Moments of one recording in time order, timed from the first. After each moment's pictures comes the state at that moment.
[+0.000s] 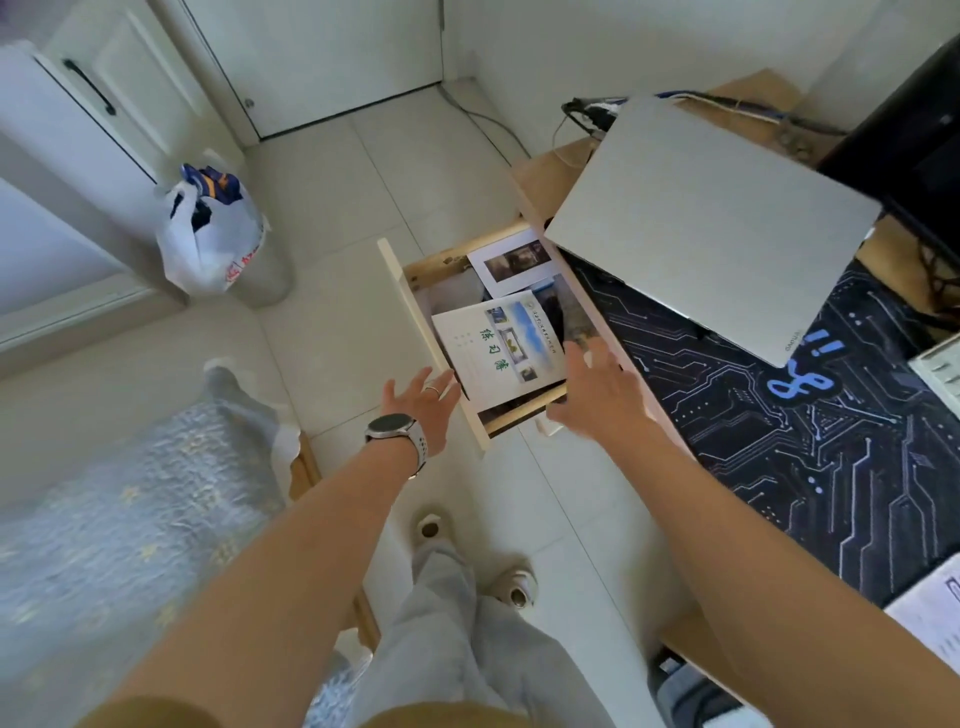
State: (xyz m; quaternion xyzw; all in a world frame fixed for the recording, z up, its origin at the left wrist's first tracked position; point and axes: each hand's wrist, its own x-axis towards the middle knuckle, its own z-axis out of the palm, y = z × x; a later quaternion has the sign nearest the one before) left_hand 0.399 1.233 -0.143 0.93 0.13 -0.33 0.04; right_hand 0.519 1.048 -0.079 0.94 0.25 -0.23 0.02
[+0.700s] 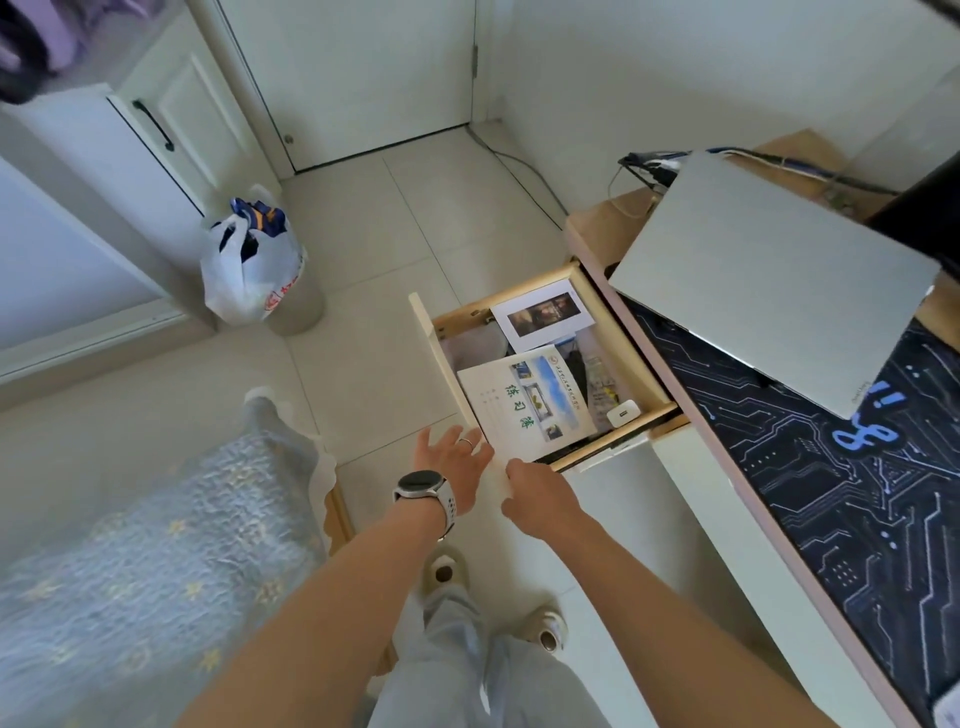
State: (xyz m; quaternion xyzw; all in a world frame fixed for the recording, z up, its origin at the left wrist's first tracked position) left_hand 0.361 1.272 -0.140 0.94 0.08 -0.33 0.01; right_hand 0.411 1.146 -0.115 0.89 0.27 -0.37 -0.04
